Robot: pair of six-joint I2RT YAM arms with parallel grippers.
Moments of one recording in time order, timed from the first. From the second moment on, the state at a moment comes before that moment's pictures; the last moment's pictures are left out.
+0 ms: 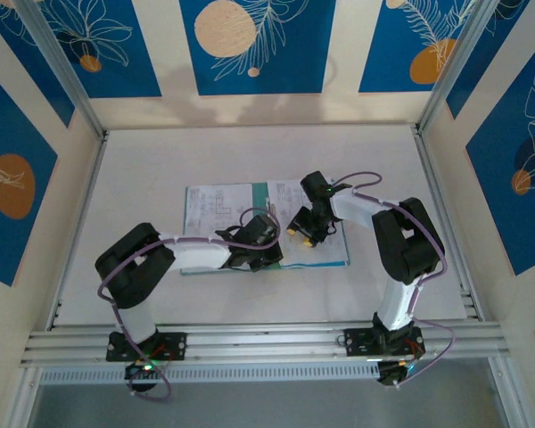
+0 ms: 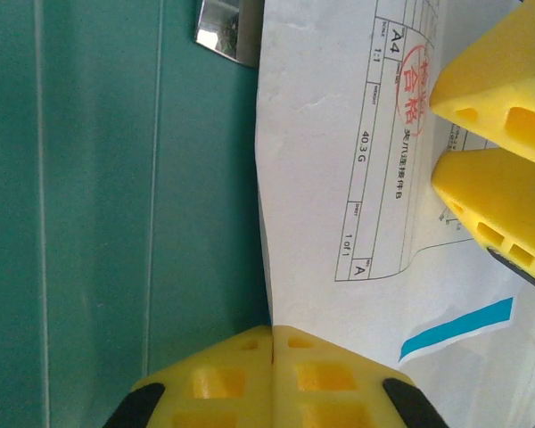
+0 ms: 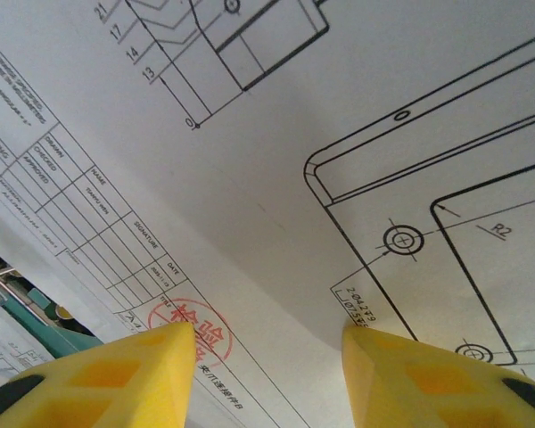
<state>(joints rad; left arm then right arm) -0.91 1.77 0.91 -0.07 0.12 -1.20 0.45 1.82 1.11 -0.64 -0.30 1.02</state>
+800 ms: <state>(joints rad) -0.91 1.71 0.89 -0.09 0.10 -1.21 0.46 1.82 1.11 -0.64 -0.30 1.02</state>
